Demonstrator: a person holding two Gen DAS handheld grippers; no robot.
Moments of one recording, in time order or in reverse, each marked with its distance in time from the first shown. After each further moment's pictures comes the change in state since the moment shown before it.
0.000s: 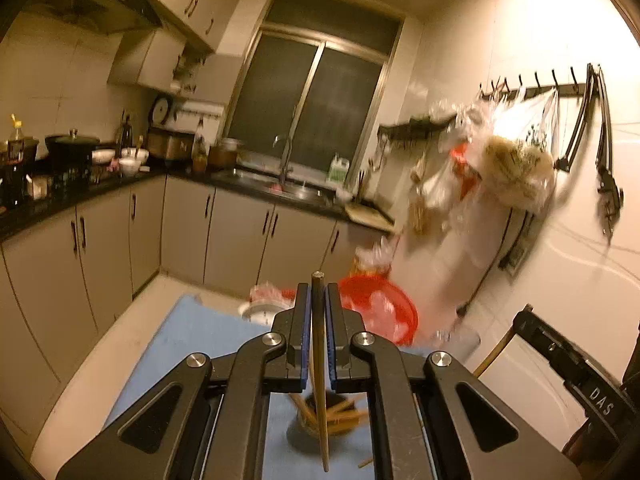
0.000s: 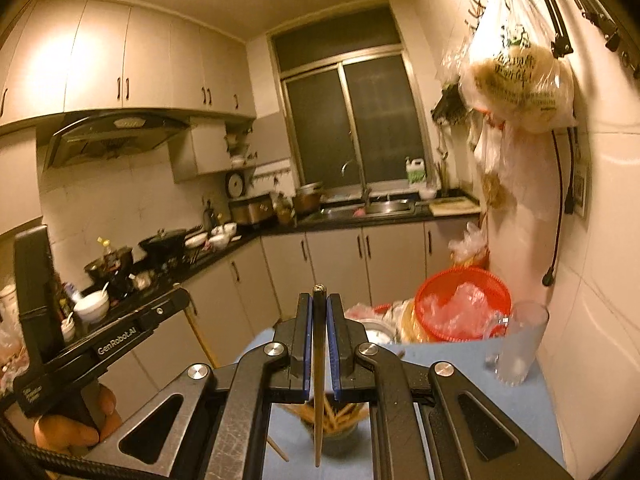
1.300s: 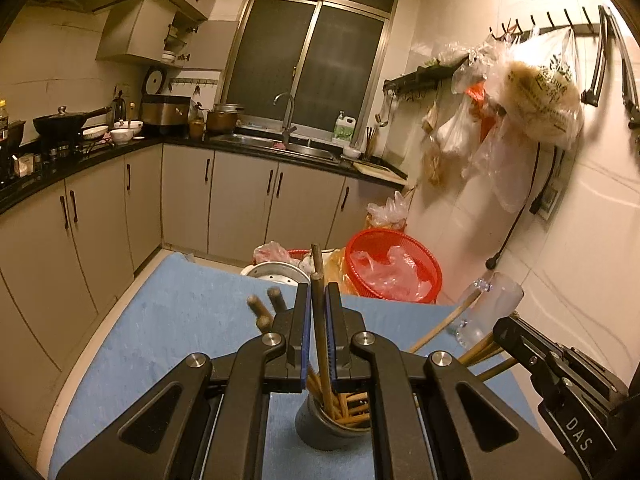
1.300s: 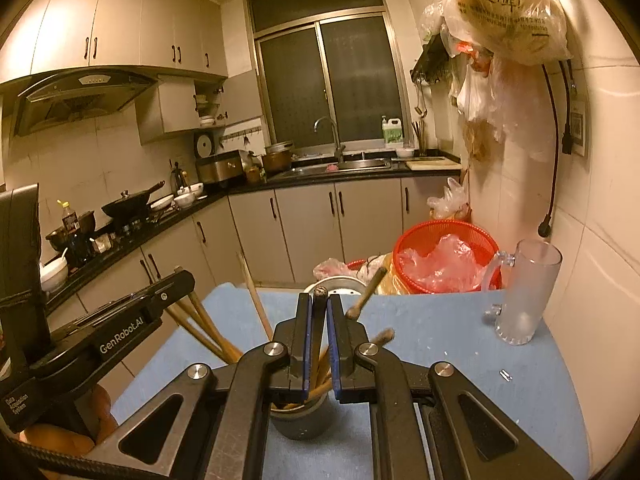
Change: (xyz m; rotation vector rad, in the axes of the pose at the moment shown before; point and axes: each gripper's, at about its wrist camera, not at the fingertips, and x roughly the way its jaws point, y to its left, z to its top) left arm 0.091 0.007 -0.083 0.054 0.140 0.037; right arm 0.075 -0.030 -0.085 -0.004 0.137 -0.095
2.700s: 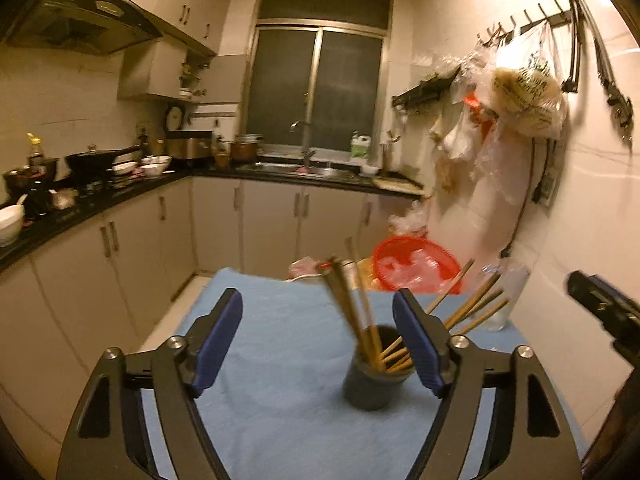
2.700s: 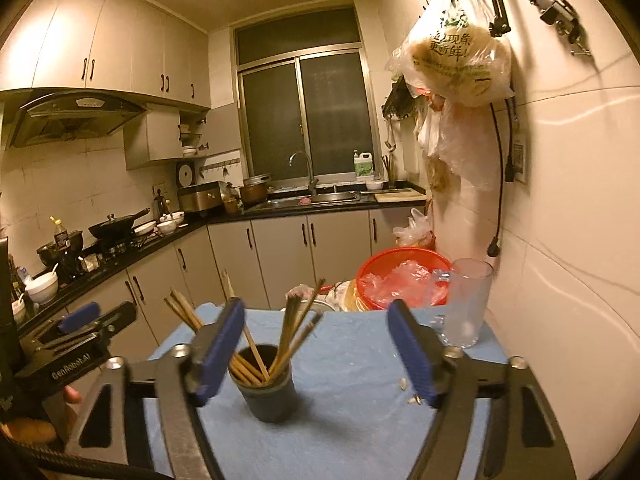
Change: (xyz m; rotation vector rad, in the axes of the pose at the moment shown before) left arm -0.098 0.018 -0.030 0.086 -0.075 0.109; right arm -0.100 -0.013 -0.013 -0.003 -0.118 -0.097
